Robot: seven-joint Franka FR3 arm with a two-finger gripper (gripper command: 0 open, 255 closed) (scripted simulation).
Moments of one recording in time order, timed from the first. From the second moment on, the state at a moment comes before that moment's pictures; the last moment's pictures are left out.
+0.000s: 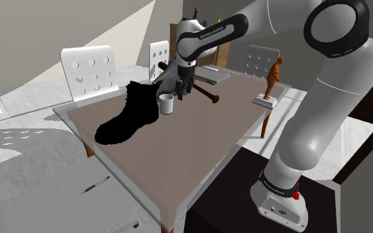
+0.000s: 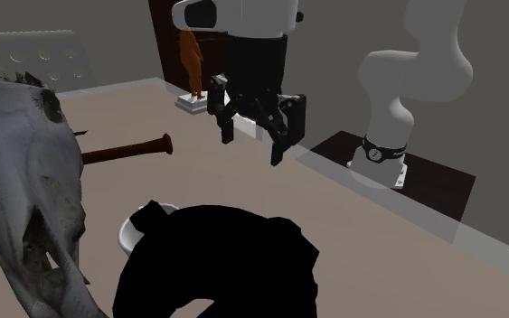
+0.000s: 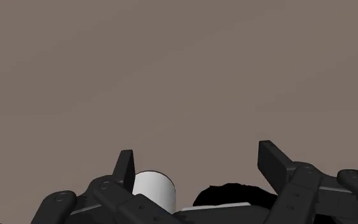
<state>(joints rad) 0.01 -0.09 -0.09 -2.12 -0.07 2.04 -0.22</state>
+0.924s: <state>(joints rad) 0.01 0.34 -0.08 -1.74 -0.03 2.18 -0.30</state>
